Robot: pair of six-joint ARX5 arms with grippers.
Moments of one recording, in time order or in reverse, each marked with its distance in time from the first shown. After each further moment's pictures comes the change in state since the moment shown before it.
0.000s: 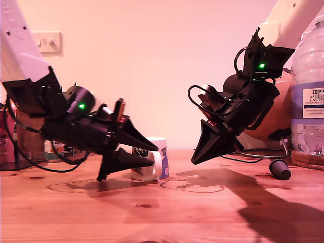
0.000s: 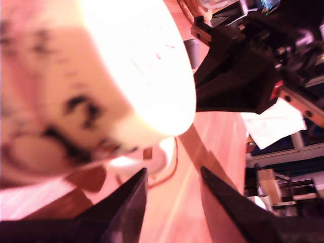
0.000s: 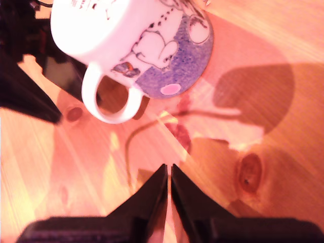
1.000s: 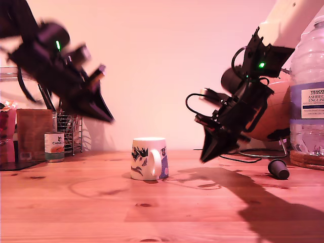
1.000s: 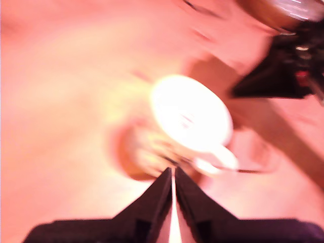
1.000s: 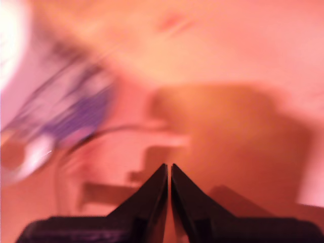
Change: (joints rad) left arm 0.042 -0.422 0.000 -0.341 -0.641 0.441; right arm 0.000 -0.032 0.000 0.259 0.352 0.151
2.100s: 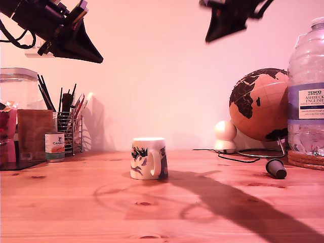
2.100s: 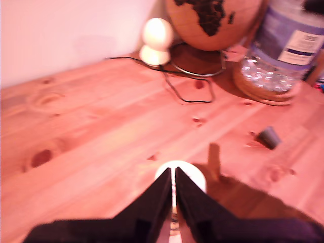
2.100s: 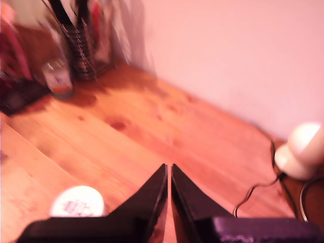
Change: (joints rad) left arm 0.036 -0.208 0.000 0.026 0.093 0.018; right arm 0.066 -0.554 -0.104 0.133 0.174 -0.051
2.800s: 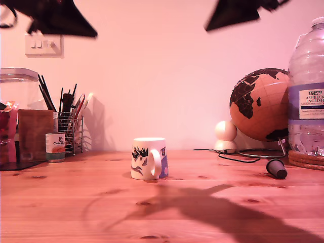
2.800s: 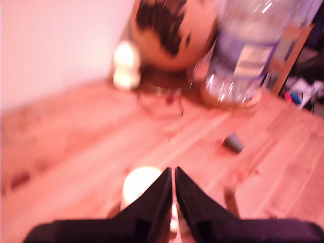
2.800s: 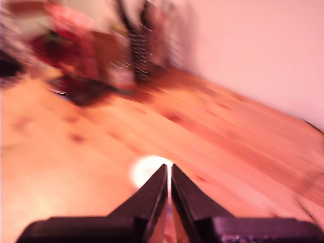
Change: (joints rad) left arm -0.017 -0.267 -0.240 0.143 0.061 0.000; right arm 0.138 -0.328 -0.429 0.168 -0.031 0.085
